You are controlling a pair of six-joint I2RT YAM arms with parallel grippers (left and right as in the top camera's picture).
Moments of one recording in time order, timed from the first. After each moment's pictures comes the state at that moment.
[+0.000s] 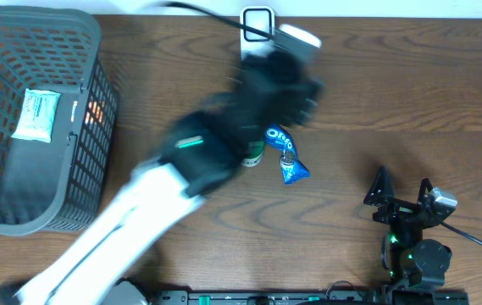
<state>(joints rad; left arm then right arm) -0.76 1.47 1.75 -0.73 -0.34 -0.17 -0.09 0.01 0.01 -0.07 0.04 0.36</state>
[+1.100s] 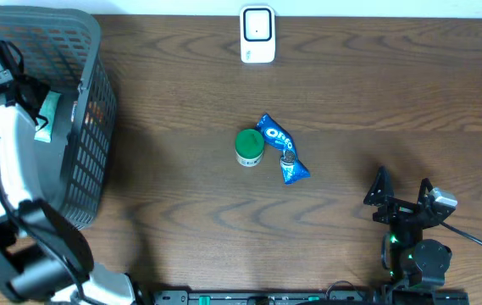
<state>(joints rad) 0.43 1.75 1.47 -0.69 -0.31 -0.70 -0.09 0.01 0.01 -0.07 0.04 0.36</state>
